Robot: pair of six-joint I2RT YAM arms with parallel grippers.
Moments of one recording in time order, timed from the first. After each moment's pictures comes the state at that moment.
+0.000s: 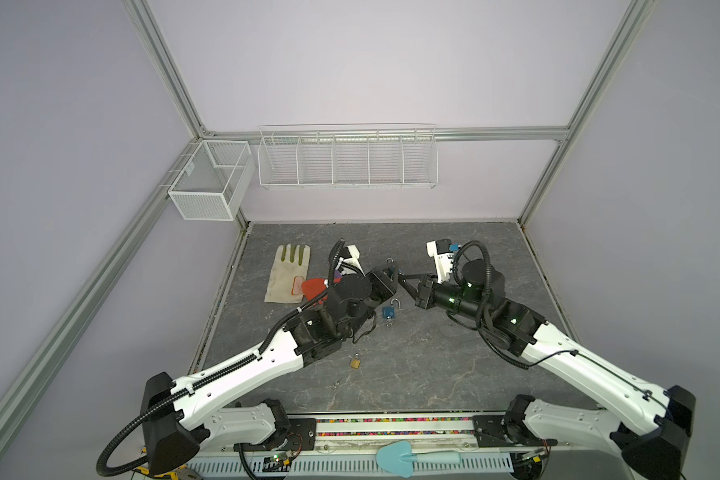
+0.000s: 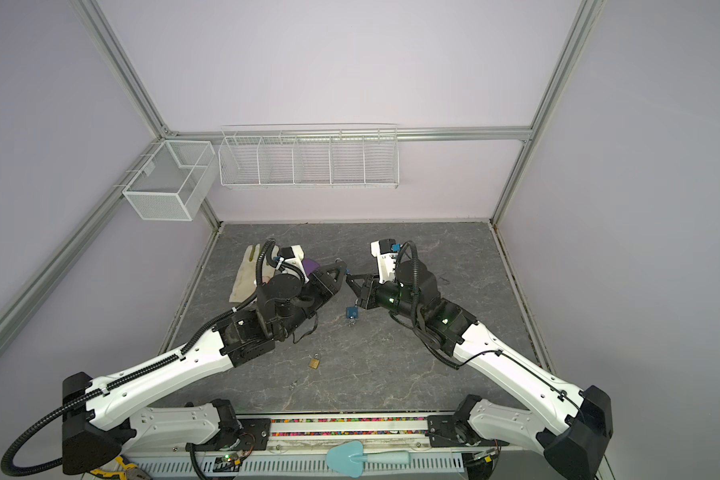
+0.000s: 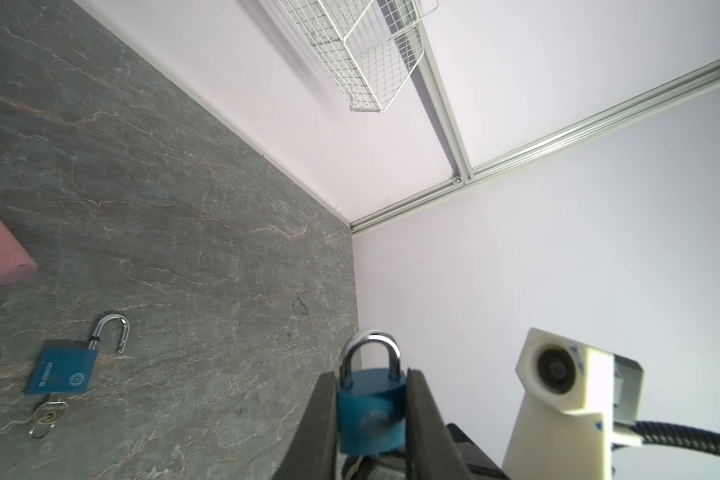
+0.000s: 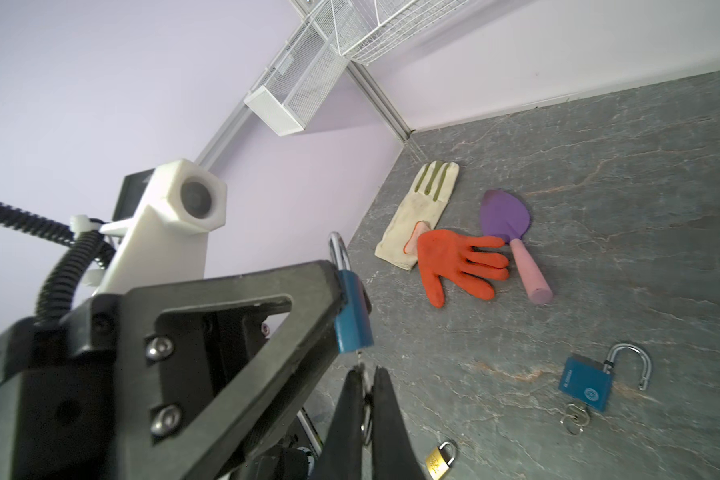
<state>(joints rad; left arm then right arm) -1.05 1.17 1.03 -0.02 -0.37 -1.15 0.80 1.11 1.00 -0.11 -0.20 0.73</state>
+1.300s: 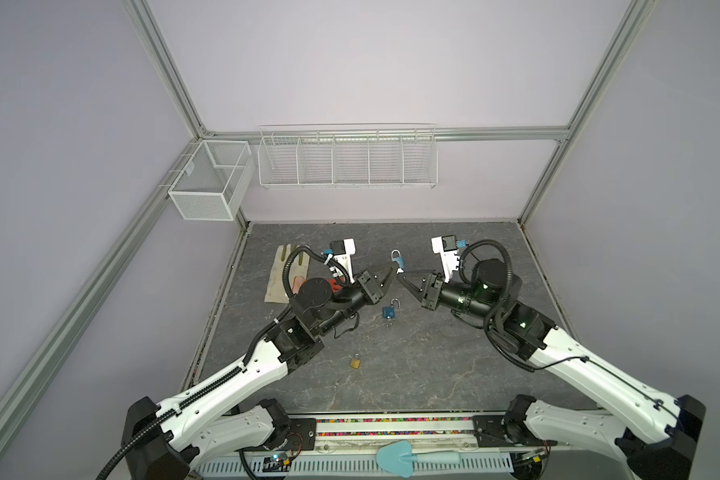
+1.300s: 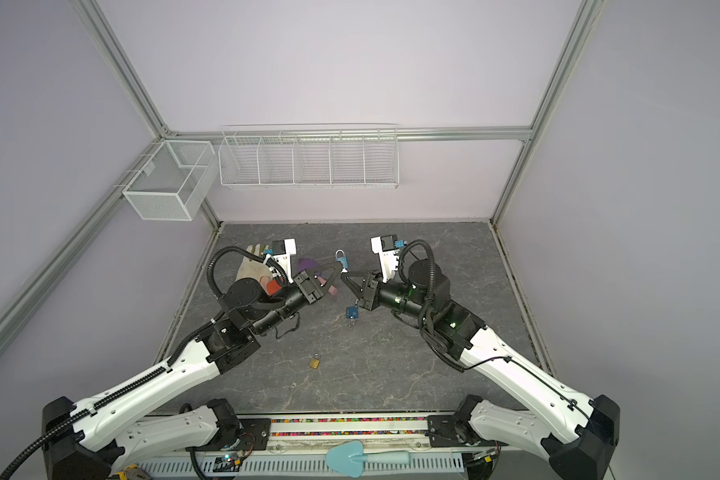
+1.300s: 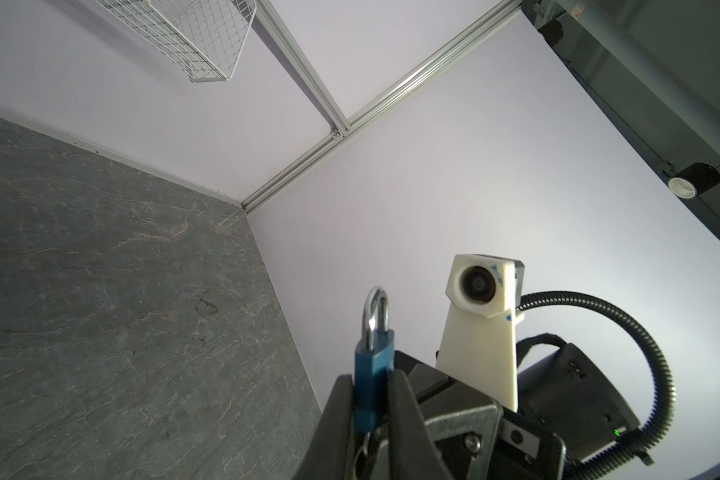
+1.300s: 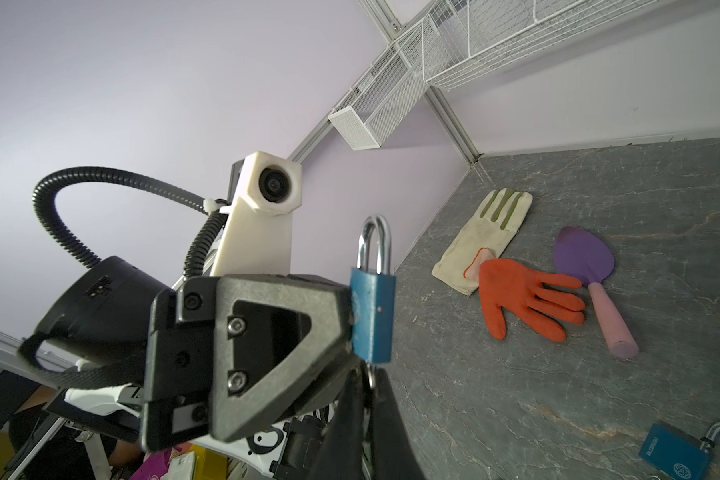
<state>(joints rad) -0.89 1.05 0.86 0.30 0.10 -0.99 0.80 1.06 1.00 -0.02 -0.33 0.69</state>
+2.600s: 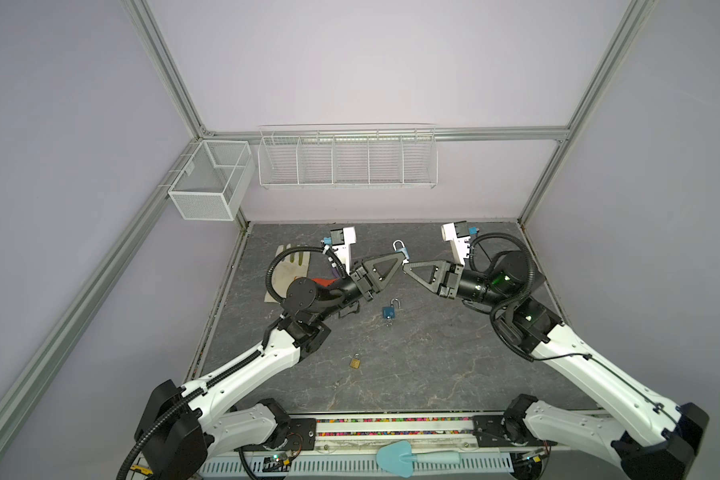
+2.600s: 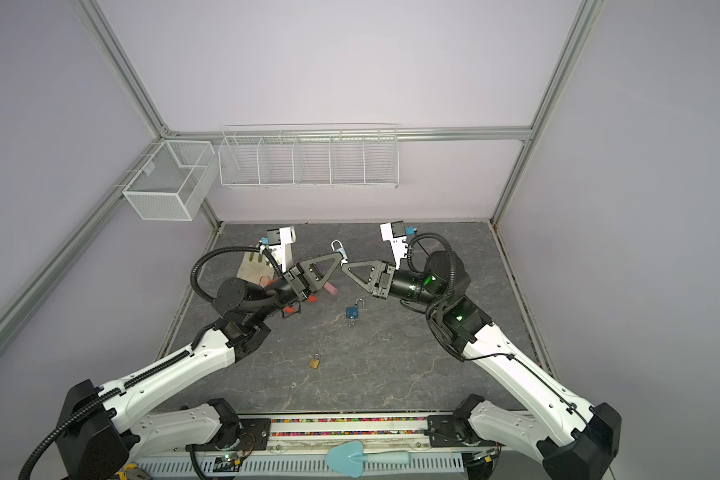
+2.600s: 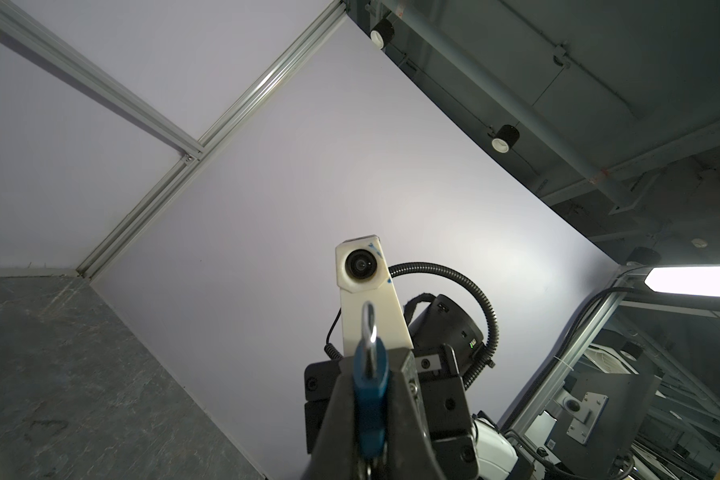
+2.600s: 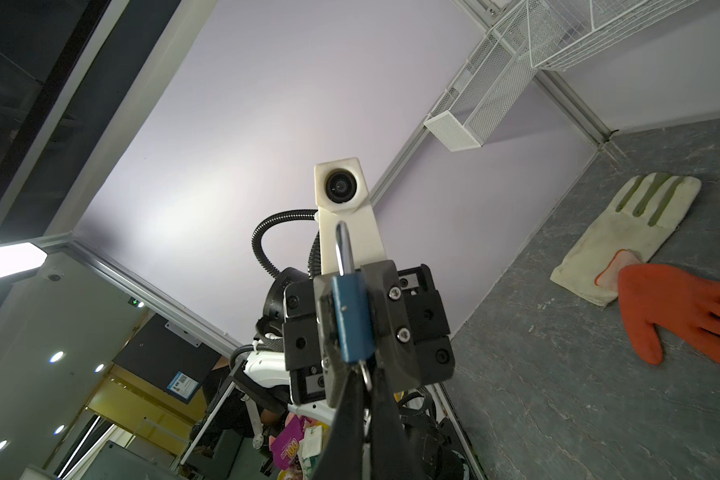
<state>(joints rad) -0.79 1.17 0.83 0.84 0.45 -1.01 0.67 1.07 1.01 0.24 -0.65 1.04</state>
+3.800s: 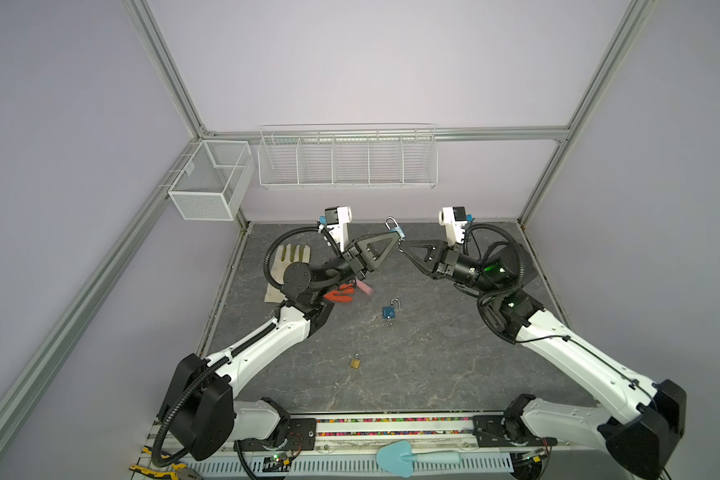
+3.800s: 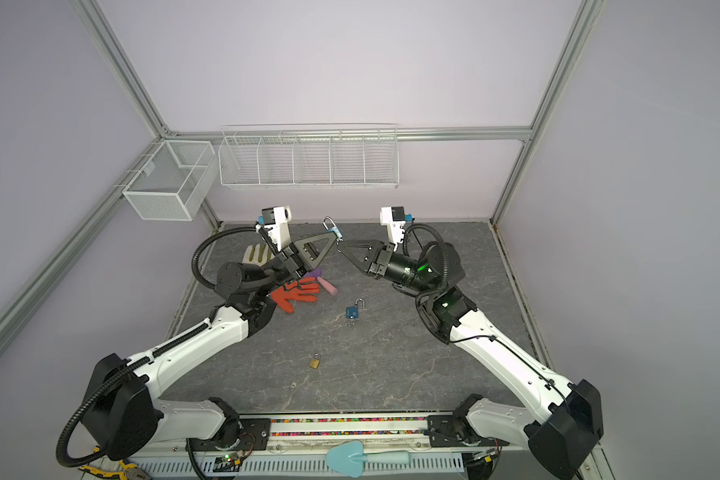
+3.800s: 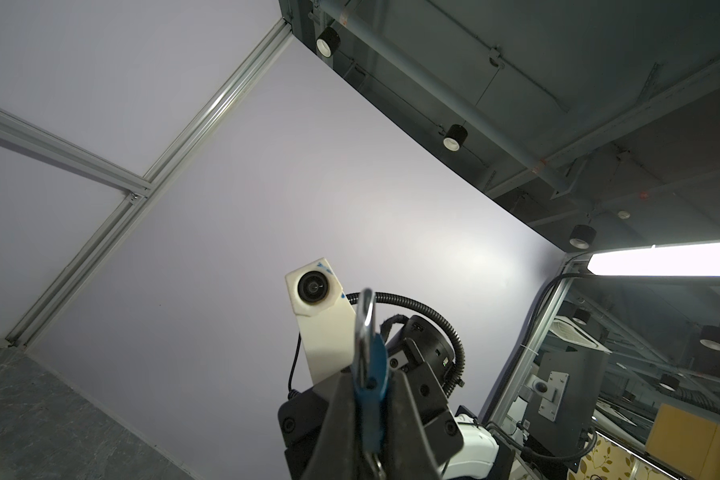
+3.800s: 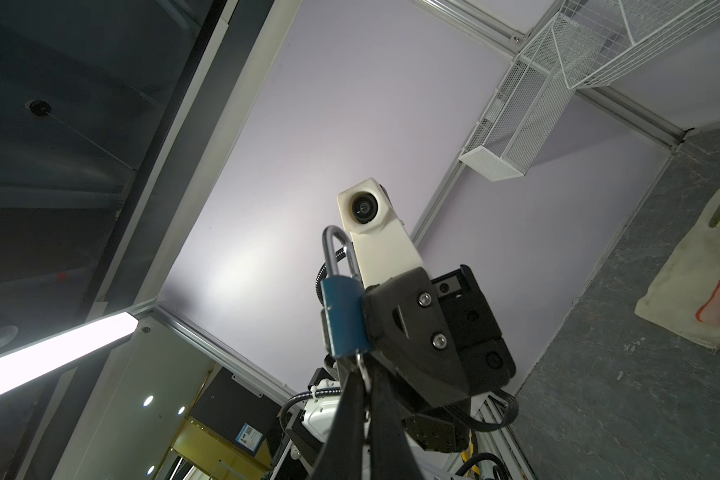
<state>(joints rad) -0.65 1.34 0.94 1.09 0.64 -1.13 0.66 1.18 1.05 0.49 -0.62 1.31</state>
